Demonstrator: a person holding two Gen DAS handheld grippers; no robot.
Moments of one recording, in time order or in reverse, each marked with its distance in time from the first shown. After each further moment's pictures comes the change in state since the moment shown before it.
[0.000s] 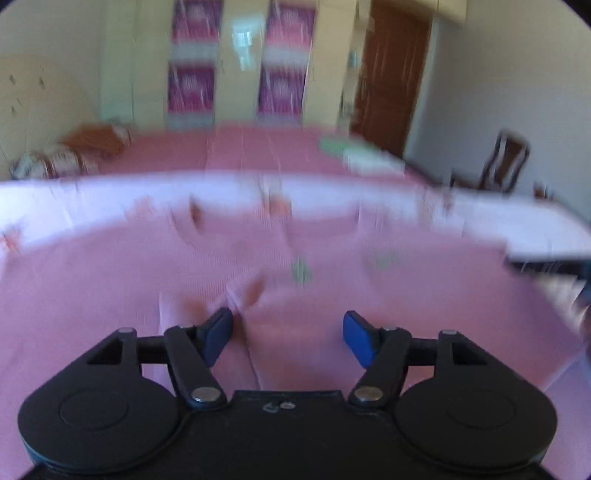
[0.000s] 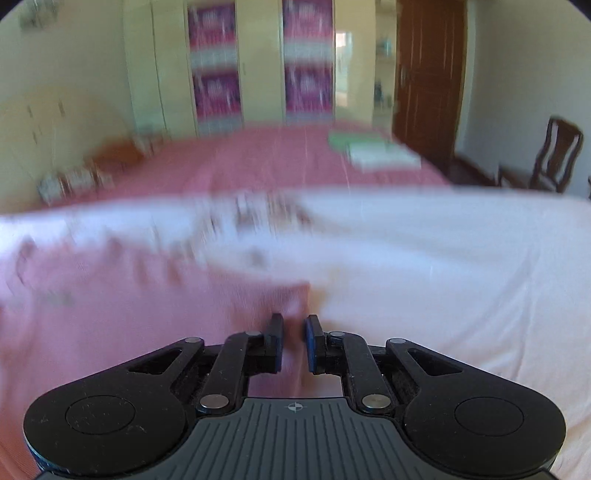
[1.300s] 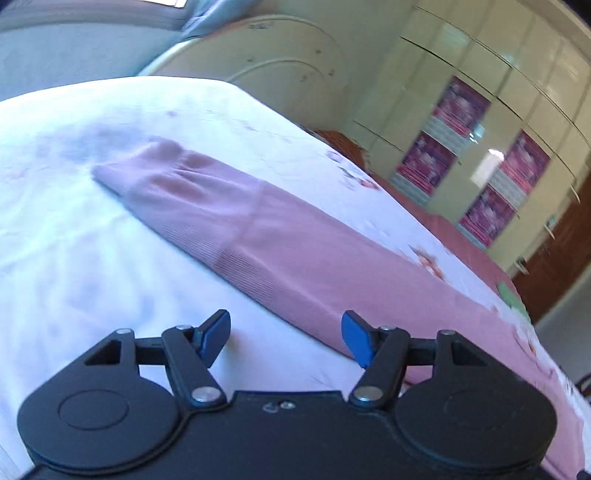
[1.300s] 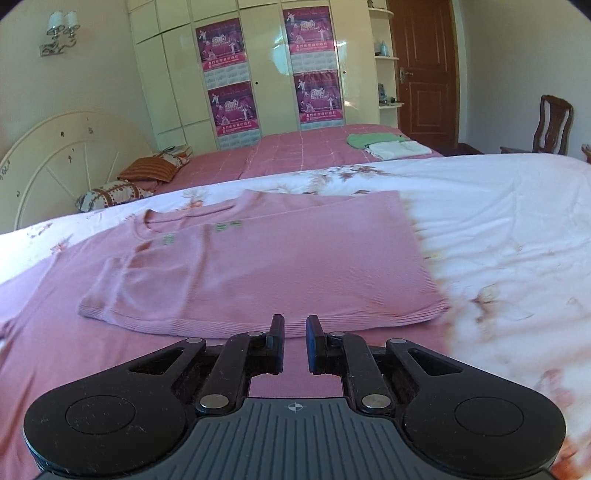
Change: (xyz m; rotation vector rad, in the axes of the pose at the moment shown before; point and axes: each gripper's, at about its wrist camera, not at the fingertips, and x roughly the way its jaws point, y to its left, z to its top) left arm -0.231 0.320 -0.129 -0.766 -0.153 0.394; right arm -0.130 0.118 -0.084 0.135 -0.024 0.081
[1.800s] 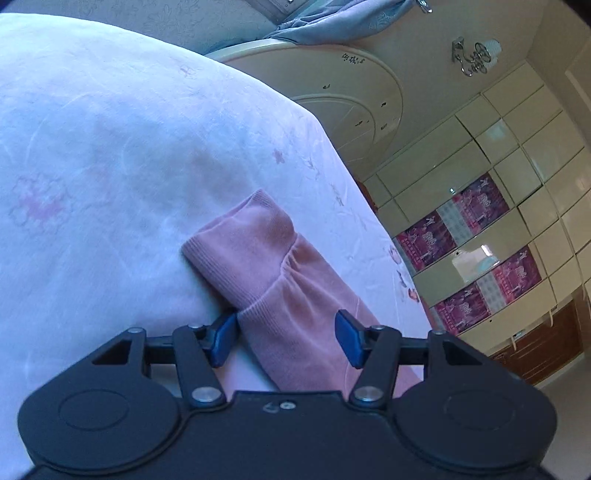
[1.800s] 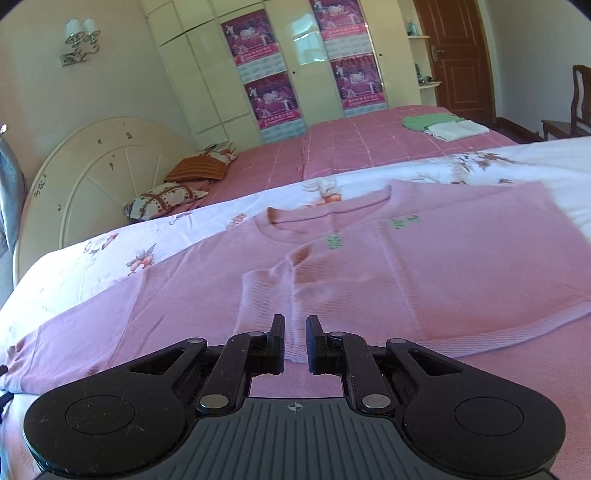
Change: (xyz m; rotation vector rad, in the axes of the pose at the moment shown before) left arm 0.062 0.119 0.074 -0.351 -0.046 -0.153; right arm 0.038 0.145 0.022 0.057 0.036 0.132
